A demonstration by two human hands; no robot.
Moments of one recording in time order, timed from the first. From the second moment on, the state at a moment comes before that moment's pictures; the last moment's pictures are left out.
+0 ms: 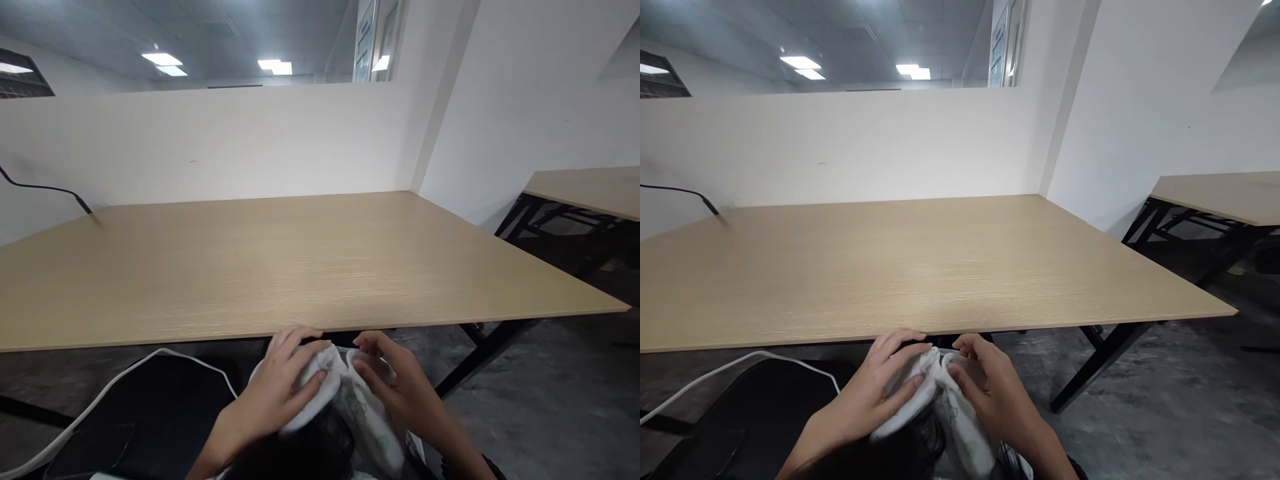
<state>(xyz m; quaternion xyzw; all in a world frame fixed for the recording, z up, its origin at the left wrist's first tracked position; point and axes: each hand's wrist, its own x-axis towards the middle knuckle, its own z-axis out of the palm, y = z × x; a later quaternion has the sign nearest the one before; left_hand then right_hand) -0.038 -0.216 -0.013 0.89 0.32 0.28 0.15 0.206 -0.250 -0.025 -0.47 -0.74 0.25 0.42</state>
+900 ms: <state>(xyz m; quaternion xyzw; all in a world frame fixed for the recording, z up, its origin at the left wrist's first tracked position) -0.016 -0.225 -0.029 0.75 0.39 0.38 0.38 0.200 -0.252 -0.028 -0.32 -0.84 0.21 0.39</state>
